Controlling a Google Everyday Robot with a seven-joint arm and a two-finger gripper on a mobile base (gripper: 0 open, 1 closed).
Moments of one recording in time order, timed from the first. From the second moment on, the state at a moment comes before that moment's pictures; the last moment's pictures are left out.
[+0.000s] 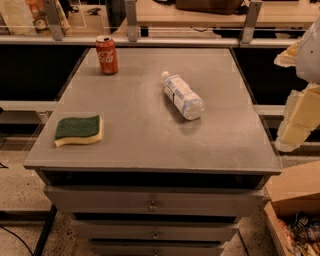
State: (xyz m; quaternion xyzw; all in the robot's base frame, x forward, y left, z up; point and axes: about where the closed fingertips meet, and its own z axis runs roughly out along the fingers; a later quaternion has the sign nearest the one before) arm 0.438 -0.217 0.977 -0.60 0.78 -0.03 0.16
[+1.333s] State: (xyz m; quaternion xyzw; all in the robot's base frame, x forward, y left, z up) arm 0.544 -0.133 0.934 -0.56 0.81 0.03 0.15
